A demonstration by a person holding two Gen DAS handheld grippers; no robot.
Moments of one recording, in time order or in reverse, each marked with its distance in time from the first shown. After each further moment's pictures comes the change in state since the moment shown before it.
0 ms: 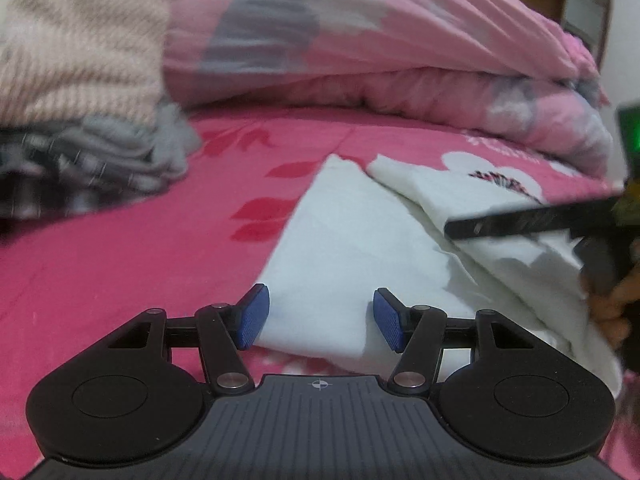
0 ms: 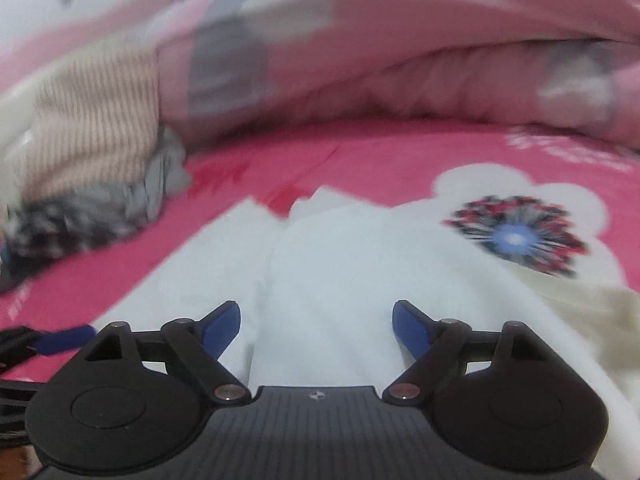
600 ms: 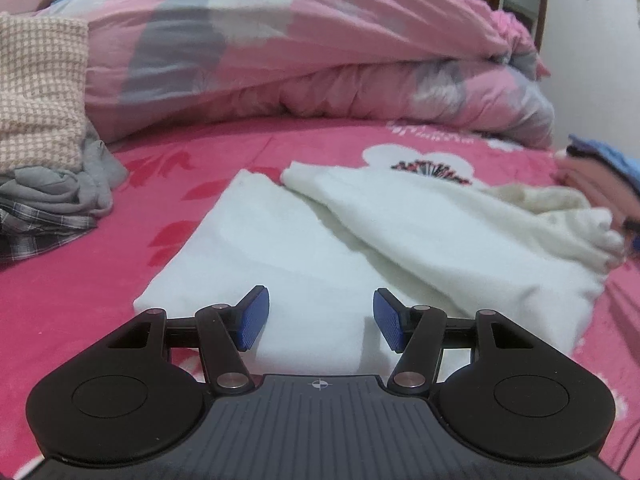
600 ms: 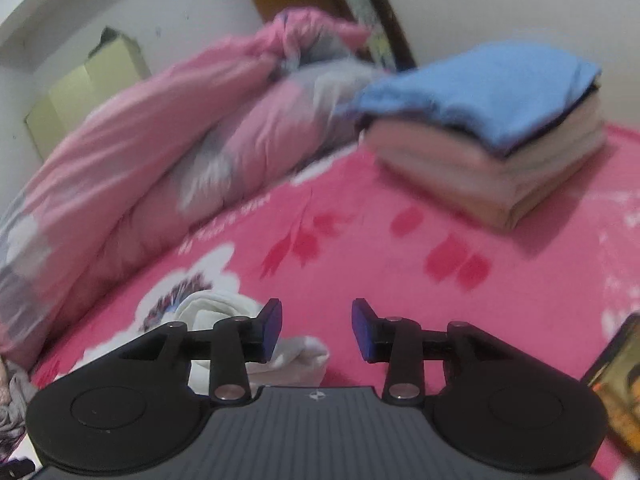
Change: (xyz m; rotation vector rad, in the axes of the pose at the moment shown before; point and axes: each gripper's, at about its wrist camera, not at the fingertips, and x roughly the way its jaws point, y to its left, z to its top) left arm -0.006 -0.054 -0.001 0.161 -0.001 -0.111; right arm -0.205 -0.148 -0.134 0.683 -0.469 -0.481
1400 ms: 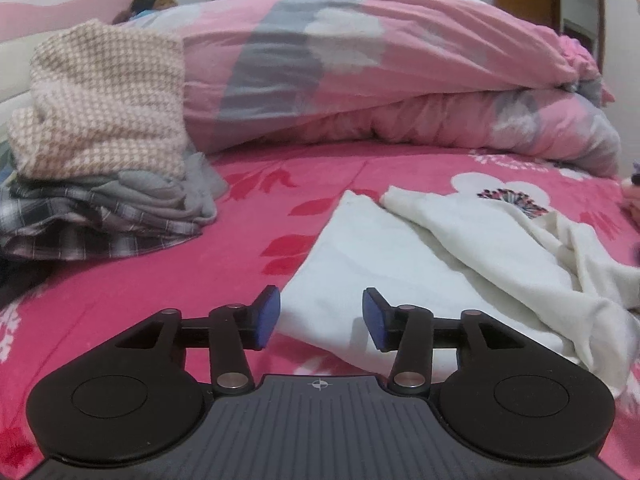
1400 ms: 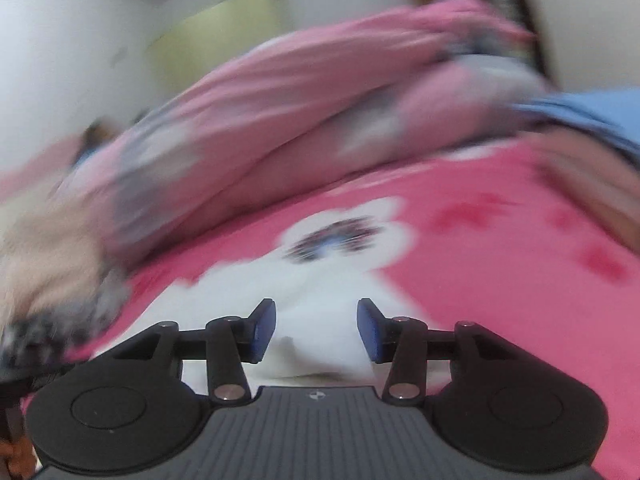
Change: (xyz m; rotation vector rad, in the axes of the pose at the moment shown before) left arm -0.031 0.035 -0.004 -0.048 -0.082 0.206; right arm -0.017 0.121 -0.042 -0.346 0.151 0.302
